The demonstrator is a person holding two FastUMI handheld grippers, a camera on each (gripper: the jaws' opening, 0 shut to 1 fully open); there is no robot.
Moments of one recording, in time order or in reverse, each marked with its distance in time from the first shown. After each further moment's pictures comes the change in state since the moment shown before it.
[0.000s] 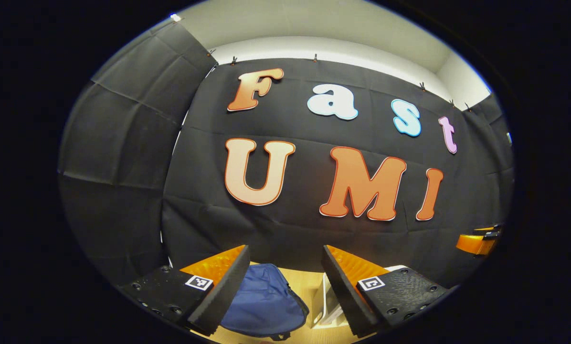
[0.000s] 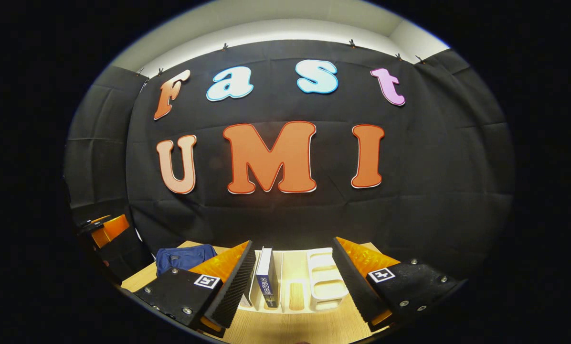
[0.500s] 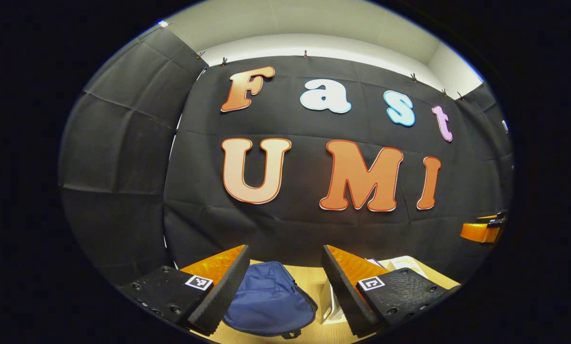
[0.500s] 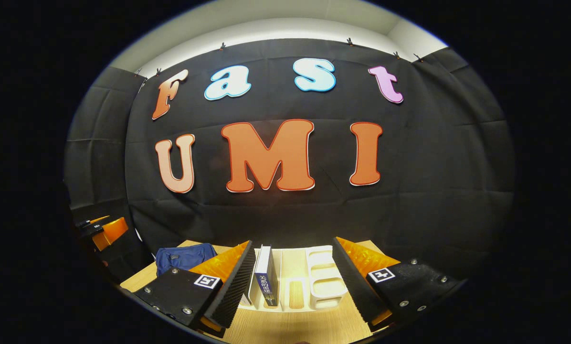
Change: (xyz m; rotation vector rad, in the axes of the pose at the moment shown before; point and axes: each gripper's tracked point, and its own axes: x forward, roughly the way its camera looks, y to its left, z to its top) left arm -0.005 0.003 -0.010 0.083 0.027 -0.002; right arm -0.002 -0.002 -0.004 0.010 0.012 -0.005
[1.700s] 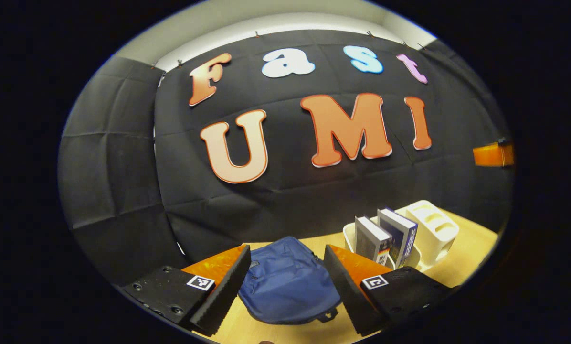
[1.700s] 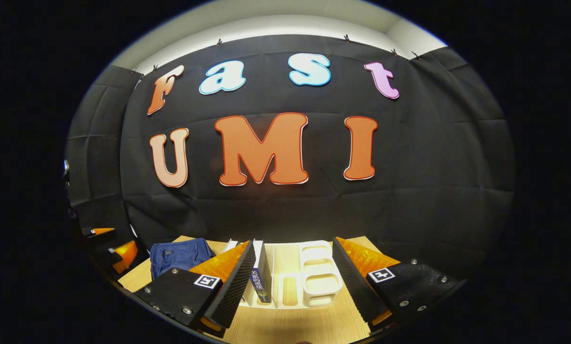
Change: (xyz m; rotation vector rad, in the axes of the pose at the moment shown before) left arm 0.011 -0.018 -0.092 0.343 0.181 -0.034; right arm 0.004 -0.021 -0.019 0.007 0.039 -0.033
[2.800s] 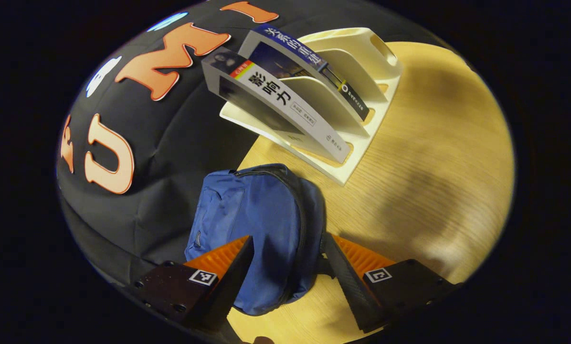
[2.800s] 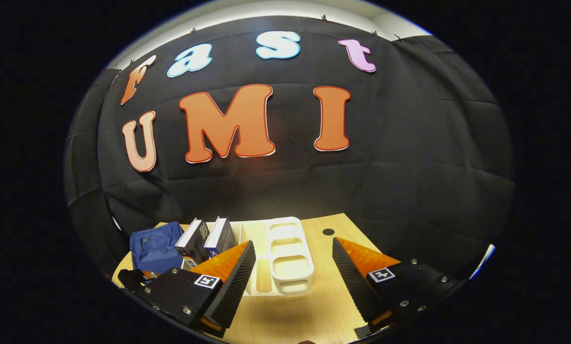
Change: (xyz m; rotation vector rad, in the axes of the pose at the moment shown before) left arm 0.072 -0.119 -0.254 0.792 0.393 -0.289; right arm 0.020 -0.071 -0.052 0.030 0.150 -0.101
